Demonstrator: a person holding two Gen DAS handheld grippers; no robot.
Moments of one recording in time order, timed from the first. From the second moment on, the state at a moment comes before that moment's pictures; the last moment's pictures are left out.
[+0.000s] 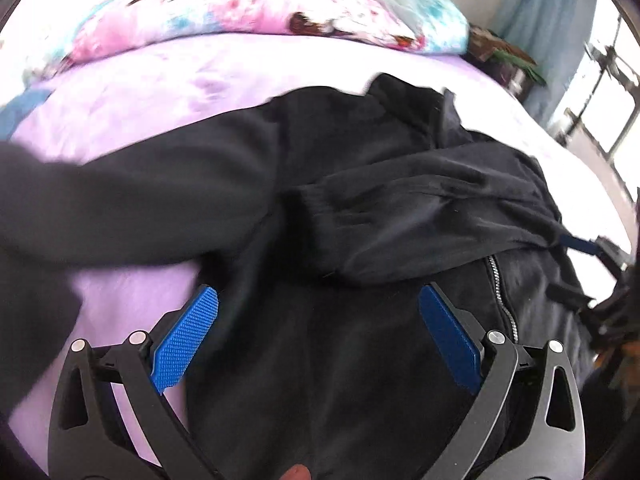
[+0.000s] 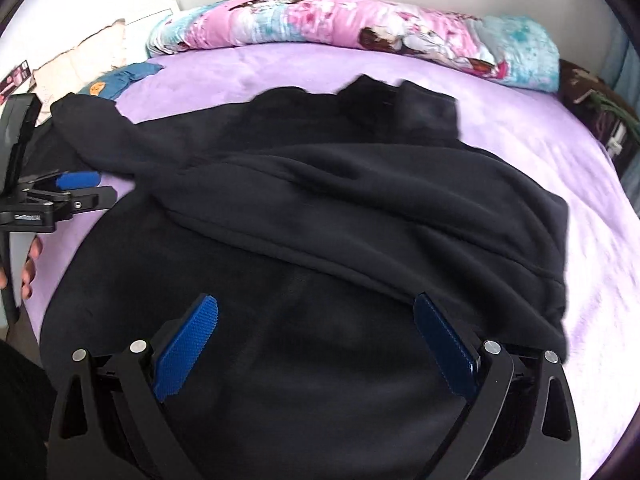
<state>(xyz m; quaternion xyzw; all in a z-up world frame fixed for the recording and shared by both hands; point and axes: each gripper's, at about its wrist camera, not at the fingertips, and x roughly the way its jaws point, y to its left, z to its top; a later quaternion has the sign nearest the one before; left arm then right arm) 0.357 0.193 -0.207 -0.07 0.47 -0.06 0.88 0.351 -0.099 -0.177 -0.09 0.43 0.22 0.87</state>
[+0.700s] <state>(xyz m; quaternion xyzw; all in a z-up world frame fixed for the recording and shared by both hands) 0.333 0.573 -0.142 -0.32 0.40 0.14 0.85 0.433 0.103 -0.175 -0.16 0.35 0.28 0.88</state>
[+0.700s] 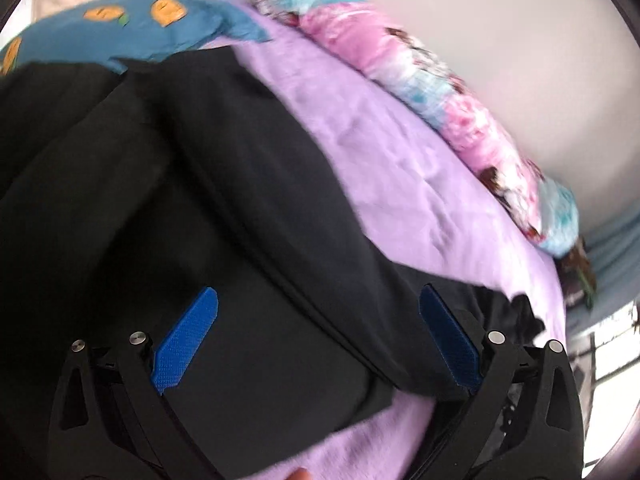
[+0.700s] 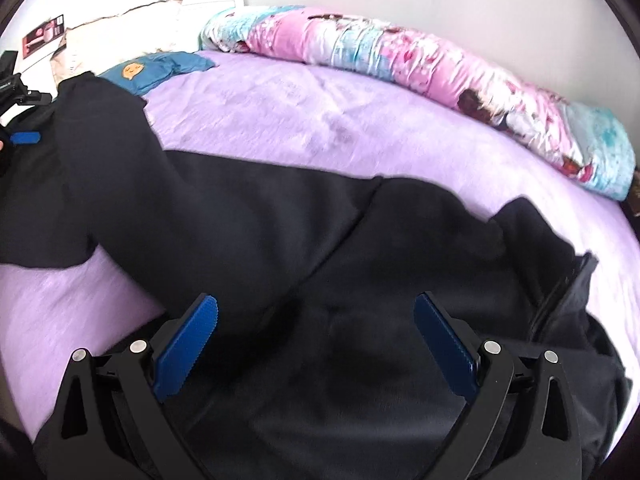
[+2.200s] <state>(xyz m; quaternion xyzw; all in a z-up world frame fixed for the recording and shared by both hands) 0.375 0.606 -0.065 -0.31 0.25 0.09 0.91 0.526 0.117 -0.250 -0.18 0.45 0.18 0.86</state>
